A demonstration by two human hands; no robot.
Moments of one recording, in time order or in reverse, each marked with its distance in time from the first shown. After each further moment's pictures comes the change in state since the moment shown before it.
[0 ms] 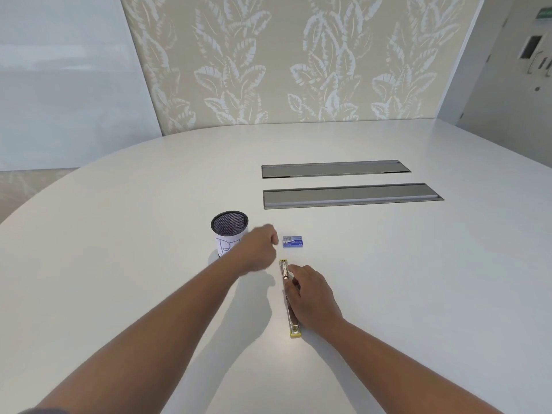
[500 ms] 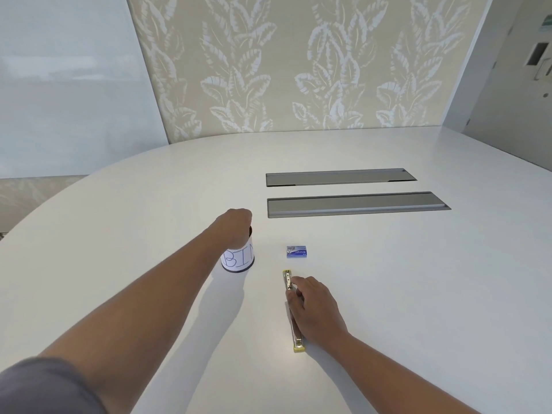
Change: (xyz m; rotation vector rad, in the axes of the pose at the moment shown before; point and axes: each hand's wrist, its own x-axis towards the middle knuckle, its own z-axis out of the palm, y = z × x) left_hand 0.028 -0.007 -0.070 0.523 0.083 -0.070; right_hand 0.002 0.005 0.003 0.019 0.002 0.015
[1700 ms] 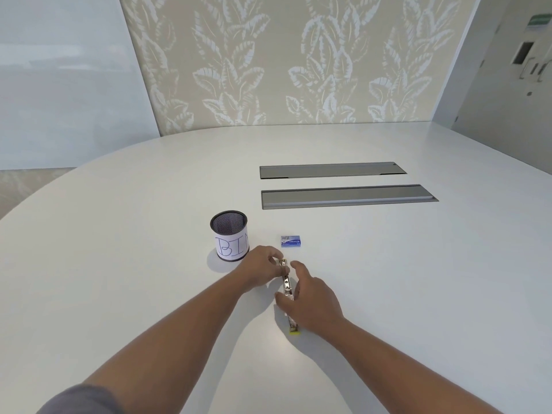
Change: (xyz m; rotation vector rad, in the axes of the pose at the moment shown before) left_hand -0.030 0.035 0.111 -0.700 -0.092 0.041; right_hand -0.013 -0.019 -0.017 -0.025 -0.090 0.100
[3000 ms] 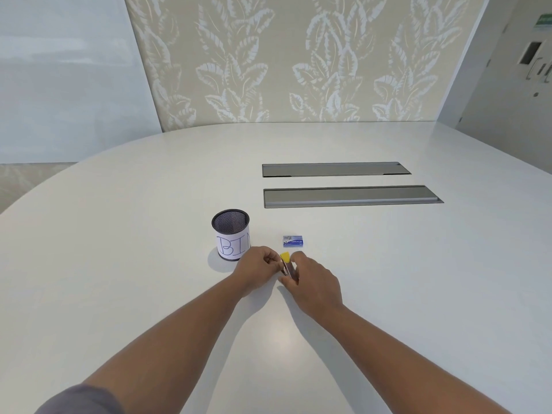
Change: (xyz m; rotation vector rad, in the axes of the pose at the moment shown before) left_hand 0.004 -0.020 0.009 -0.141 0.097 -0.021; right_hand 0.025 -0.002 -0.005 -0.190 0.134 -0.100
